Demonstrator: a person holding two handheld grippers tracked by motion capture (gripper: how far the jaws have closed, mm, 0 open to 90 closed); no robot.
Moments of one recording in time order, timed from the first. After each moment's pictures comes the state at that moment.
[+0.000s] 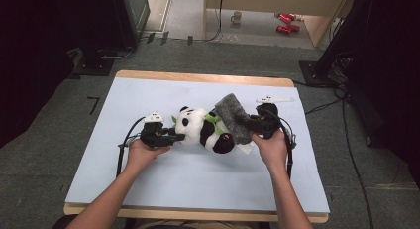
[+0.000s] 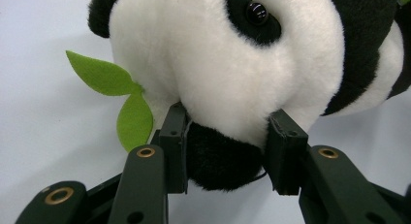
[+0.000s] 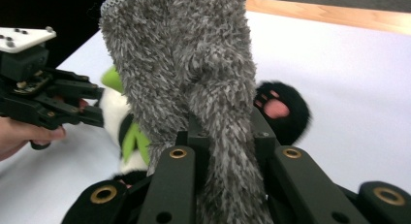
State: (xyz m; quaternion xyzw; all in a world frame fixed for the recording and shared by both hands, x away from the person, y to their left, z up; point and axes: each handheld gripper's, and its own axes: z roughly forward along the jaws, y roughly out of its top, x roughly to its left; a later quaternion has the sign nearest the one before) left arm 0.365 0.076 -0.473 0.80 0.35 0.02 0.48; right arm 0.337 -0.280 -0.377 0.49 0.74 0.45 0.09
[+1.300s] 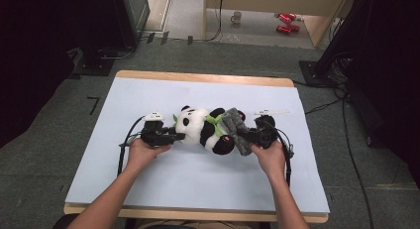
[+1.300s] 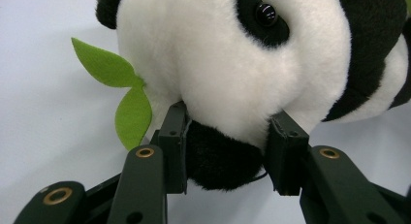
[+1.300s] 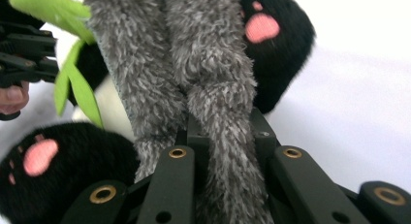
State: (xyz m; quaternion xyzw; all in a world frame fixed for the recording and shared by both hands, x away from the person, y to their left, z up) left arm 0.370 0.076 -0.473 0.80 0.36 0.01 0.48; right arm 0.332 -0.293 -0.431 0.53 0.74 0.41 0.05
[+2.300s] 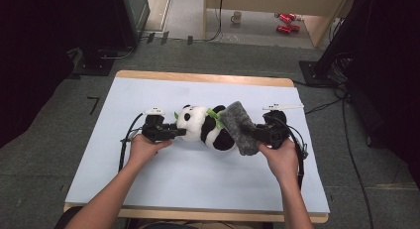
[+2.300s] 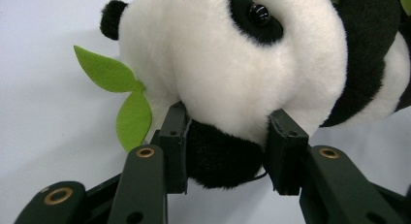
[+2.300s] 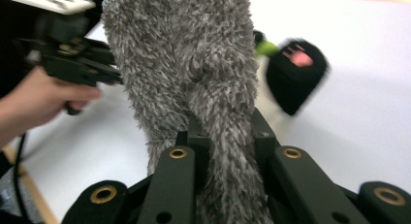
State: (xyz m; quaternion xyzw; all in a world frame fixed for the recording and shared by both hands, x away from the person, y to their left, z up) left arm 0.383 0.073 -0.469 0.79 0.38 -0.01 0.48; right arm 0.297 -0.288 -0.355 0.51 0.74 0.43 0.07
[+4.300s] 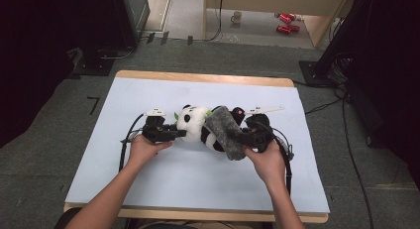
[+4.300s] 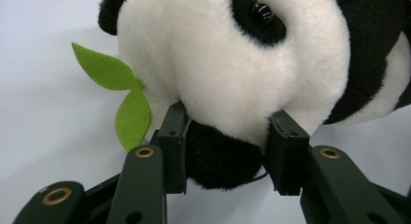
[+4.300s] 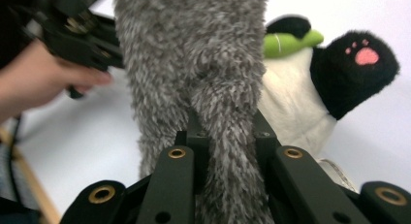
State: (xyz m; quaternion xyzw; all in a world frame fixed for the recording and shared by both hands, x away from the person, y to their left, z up) left arm 0.380 0.071 -0.470 0.80 0.37 0.00 0.47; right arm 0.296 -0.249 -0.366 0.49 0.77 0.40 0.07
